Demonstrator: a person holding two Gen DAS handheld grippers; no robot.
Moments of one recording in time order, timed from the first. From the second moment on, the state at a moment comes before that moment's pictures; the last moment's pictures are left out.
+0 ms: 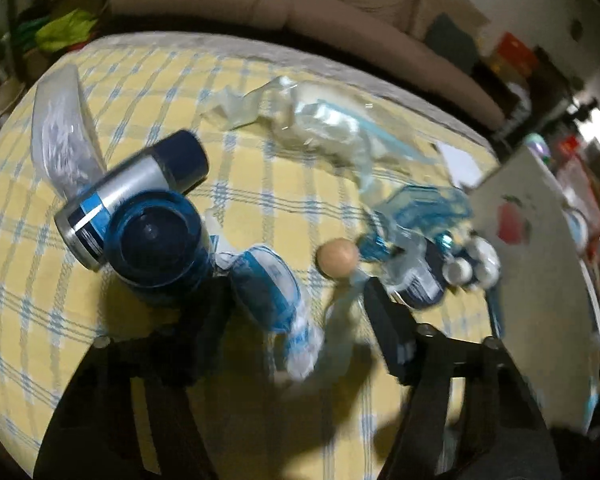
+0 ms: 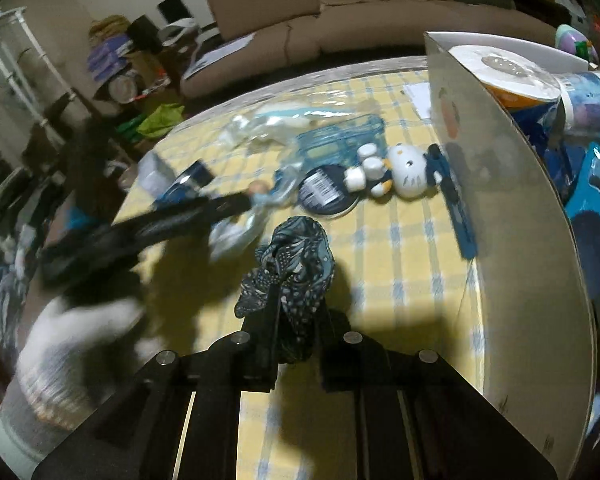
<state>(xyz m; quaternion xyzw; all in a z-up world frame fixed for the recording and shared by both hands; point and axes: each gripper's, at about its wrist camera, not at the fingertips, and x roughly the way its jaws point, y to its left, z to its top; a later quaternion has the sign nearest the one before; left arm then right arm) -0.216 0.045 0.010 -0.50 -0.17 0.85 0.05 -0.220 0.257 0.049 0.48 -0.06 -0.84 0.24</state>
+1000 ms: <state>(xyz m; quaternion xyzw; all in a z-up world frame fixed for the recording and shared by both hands) -0.156 0.118 0.189 -0.42 -0.18 0.85 0.27 -0.209 0.405 0.189 0.39 -0.11 -0.89 0.21</state>
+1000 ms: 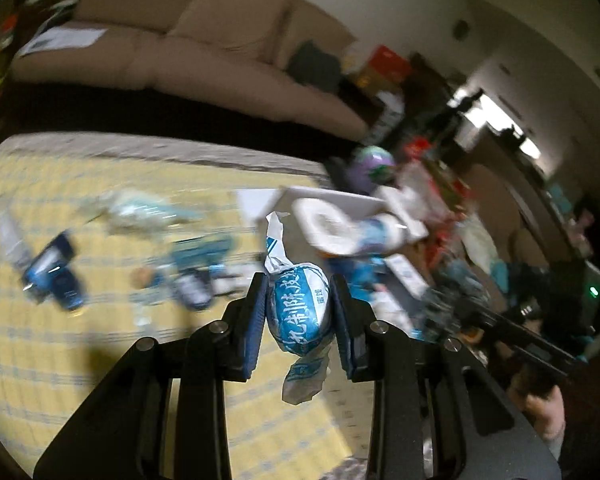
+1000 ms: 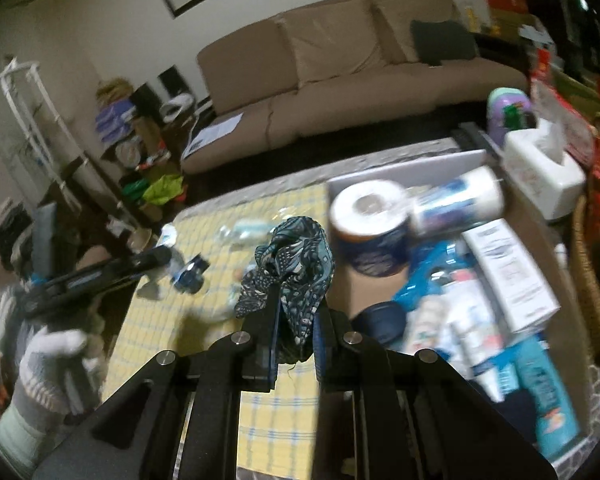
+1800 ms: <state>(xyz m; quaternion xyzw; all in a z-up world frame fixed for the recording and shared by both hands) -0.194 0.236 0.153 -0.45 -0.13 0.85 0.26 -0.295 0.452 0.125 0.46 -0.17 -0.86 0.17</state>
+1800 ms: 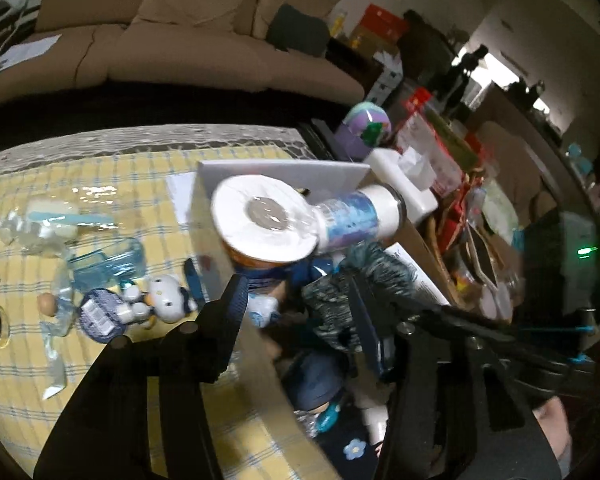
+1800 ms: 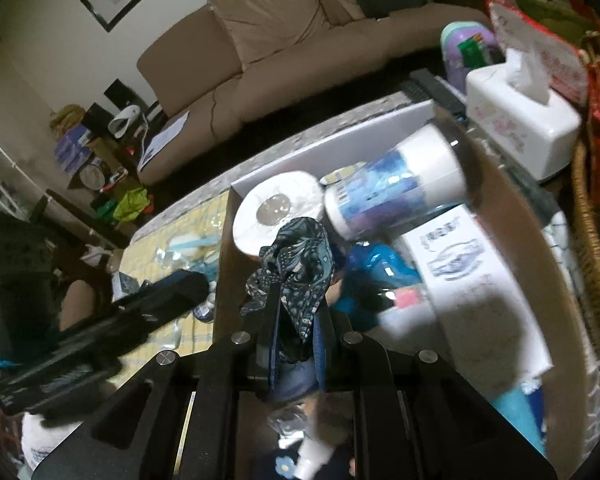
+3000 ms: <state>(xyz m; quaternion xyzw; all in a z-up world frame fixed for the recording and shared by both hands) -0.122 0.122 0.177 -0.43 -0.08 0.88 0.16 -0.226 0.360 0.175 0.43 0.00 -0.89 0.14</state>
